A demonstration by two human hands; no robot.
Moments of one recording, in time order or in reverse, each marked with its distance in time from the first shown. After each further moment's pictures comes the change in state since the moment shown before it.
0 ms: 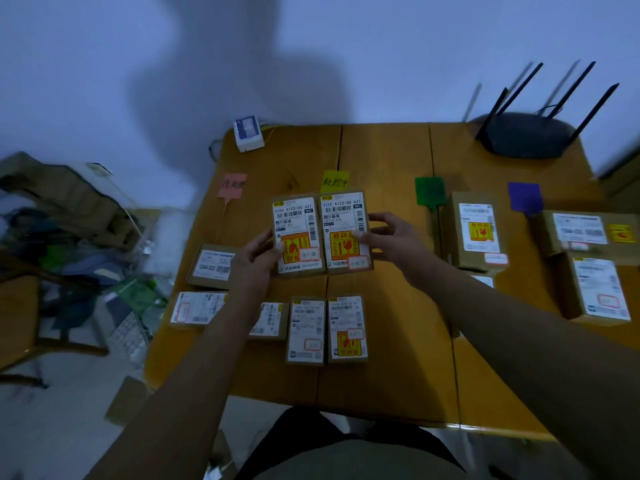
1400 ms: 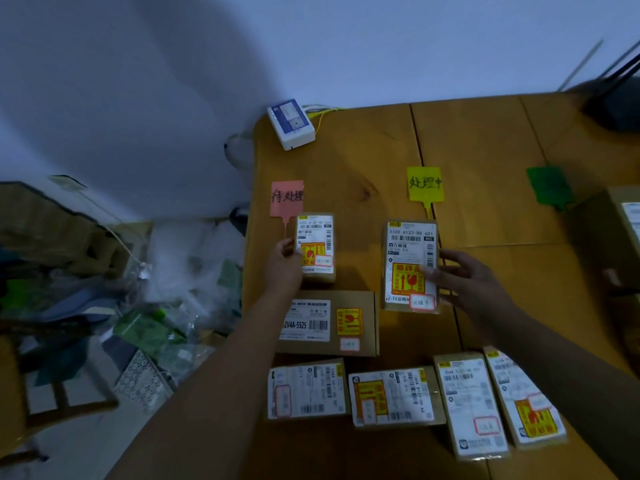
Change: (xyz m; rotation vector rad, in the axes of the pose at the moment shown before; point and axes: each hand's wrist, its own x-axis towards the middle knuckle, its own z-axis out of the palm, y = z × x) left_hand 0.306 -0.058 -0.150 0.305 -0.044 -0.196; right_hand 0.121 0.053 0.175 0.111 0.316 0.157
